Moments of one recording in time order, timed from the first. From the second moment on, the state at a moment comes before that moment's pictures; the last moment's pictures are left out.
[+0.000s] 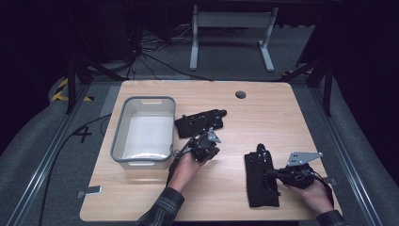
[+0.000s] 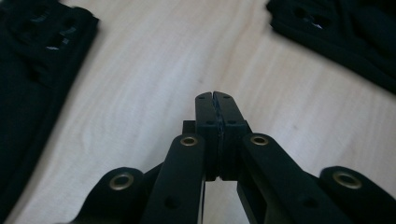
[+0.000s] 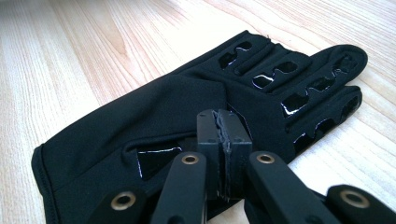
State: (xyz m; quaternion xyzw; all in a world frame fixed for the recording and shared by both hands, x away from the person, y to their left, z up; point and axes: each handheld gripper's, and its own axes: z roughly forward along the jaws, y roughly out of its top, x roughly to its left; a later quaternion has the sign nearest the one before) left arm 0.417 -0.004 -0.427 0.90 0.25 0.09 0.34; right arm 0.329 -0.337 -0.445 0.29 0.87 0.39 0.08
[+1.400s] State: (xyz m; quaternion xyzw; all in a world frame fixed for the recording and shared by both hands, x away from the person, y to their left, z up) left arm 0.488 -0.030 -0.447 0.89 0.34 0.12 0.28; right arm 0.327 -0.339 -0.442 0.29 0.87 0.39 0.08
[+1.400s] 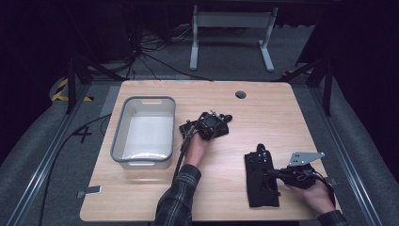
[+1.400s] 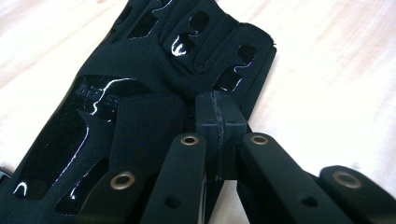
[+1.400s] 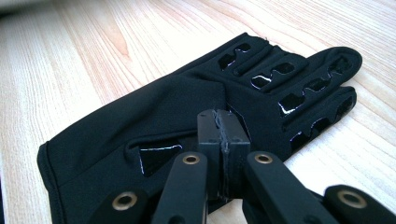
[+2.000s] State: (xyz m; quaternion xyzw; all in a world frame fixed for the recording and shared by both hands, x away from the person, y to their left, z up) left arm 0.441 -0.067 -0.451 0.89 0.30 0.08 0.32; right arm 0.327 -0.338 -0.443 0.29 0.87 0.39 0.08
